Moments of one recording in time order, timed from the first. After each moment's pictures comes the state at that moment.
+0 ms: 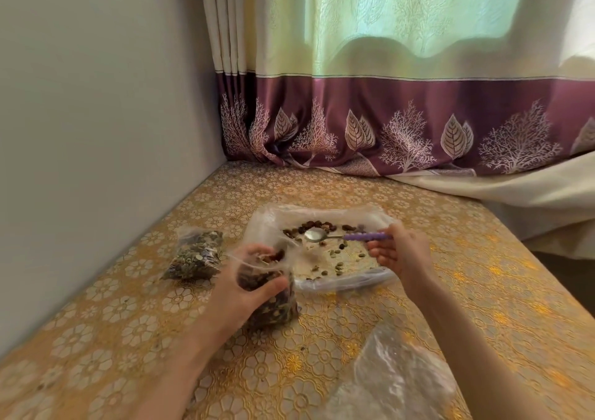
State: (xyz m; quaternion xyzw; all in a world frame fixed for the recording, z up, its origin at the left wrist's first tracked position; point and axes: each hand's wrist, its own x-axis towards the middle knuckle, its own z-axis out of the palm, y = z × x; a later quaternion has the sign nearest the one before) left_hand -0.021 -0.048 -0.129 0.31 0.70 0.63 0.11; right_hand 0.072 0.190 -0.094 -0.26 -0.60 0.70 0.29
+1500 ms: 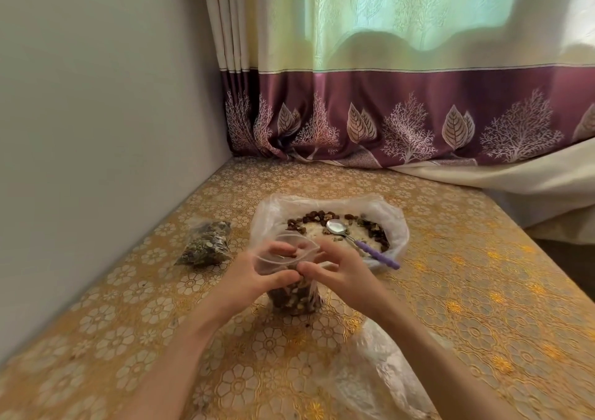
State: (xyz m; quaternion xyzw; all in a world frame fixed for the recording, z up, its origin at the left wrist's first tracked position) left_hand -0.008 -0.053 -0.107 0.37 0.71 0.57 0.18; right_hand 0.079 0.114 -0.113 0.04 -0.83 0.53 0.17
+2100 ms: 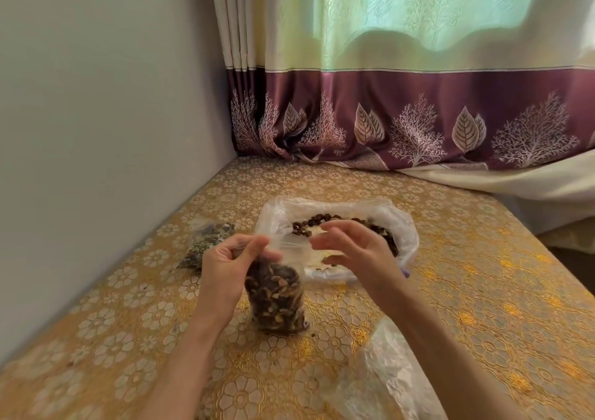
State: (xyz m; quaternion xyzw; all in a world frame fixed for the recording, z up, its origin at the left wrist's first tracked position) left_hand -0.013 -0.056 -0.108 0.25 0.65 0.72 -0.01; right_hand 0.073 0.124 -0.094 0.01 -0.68 0.71 0.19
